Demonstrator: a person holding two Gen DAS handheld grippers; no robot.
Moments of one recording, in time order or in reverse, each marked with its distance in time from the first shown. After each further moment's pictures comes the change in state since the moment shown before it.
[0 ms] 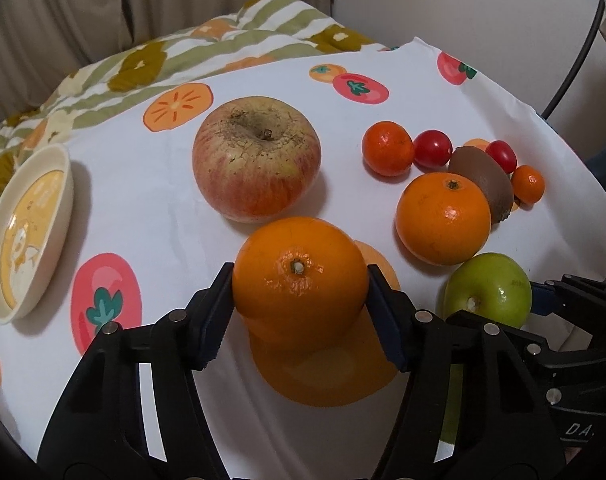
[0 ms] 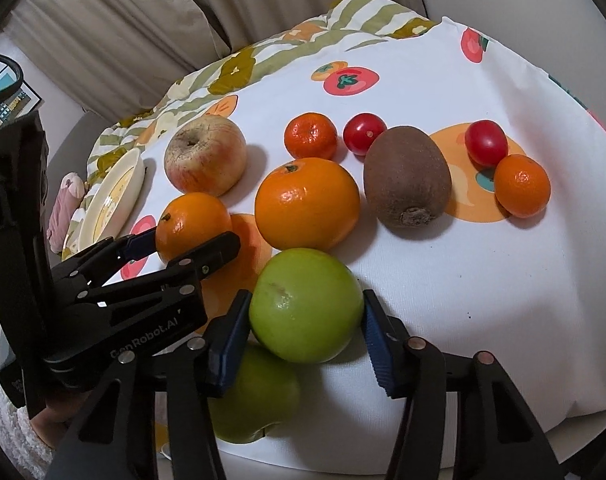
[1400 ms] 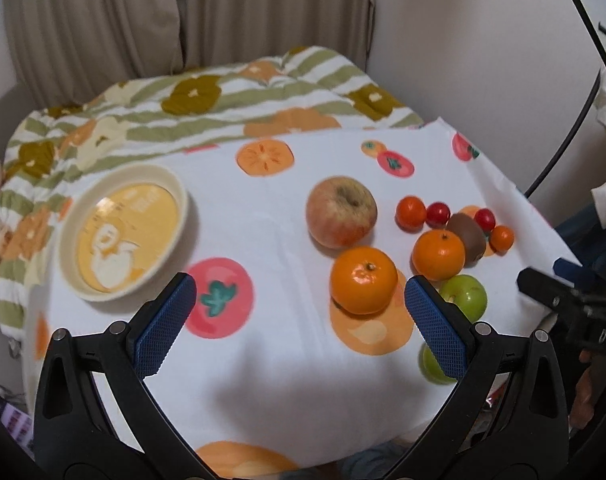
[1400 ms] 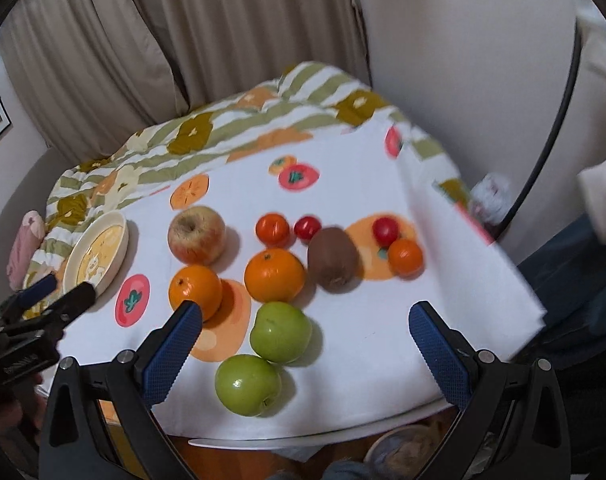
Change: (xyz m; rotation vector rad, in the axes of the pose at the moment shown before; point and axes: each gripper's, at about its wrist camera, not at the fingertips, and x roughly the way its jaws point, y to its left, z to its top) left arm -0.106 0.051 -0.007 -0.127 -0.145 0.041; right arm -0.076 0.021 0.011 0.016 -0.180 -0.216
